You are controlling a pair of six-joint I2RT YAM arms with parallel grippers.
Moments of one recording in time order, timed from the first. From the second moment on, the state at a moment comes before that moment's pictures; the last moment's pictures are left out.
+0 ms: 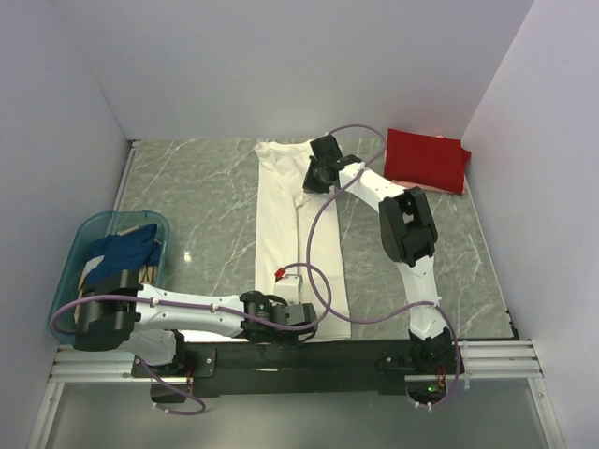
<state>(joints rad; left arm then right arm) -1.45 1.43 0.85 -0.63 -0.32 -1.30 0.46 2.28 1.85 -0.46 -0.01 0.67</state>
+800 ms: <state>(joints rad) -1.45 1.42 0.84 -0.61 -0.32 -1.31 0.47 2.30 1.93 -0.49 0.01 0.65</state>
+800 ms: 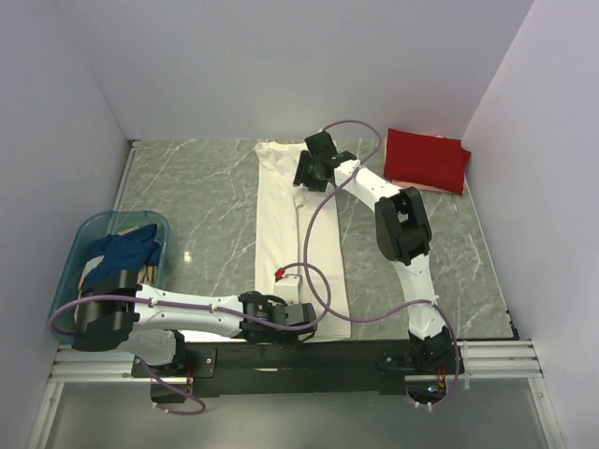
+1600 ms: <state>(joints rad) -1.45 1.42 0.84 -0.61 -0.32 -1.31 0.51 2.34 1.90 -0.50 0.09 0.64</state>
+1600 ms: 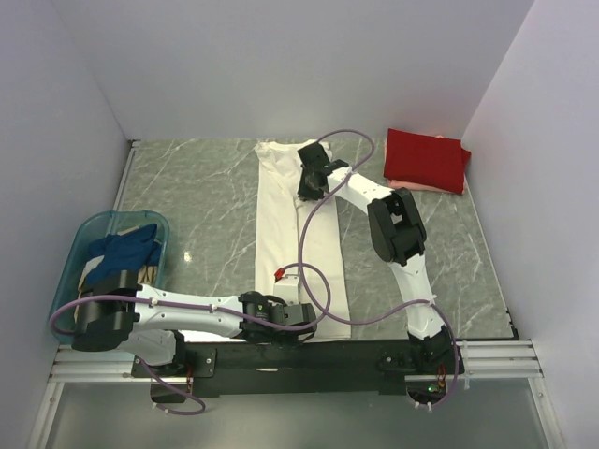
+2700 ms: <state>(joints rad) -1.45 1.42 0.84 -0.59 -0.32 -1.31 0.49 2.27 1.85 -0.51 0.11 0.63</state>
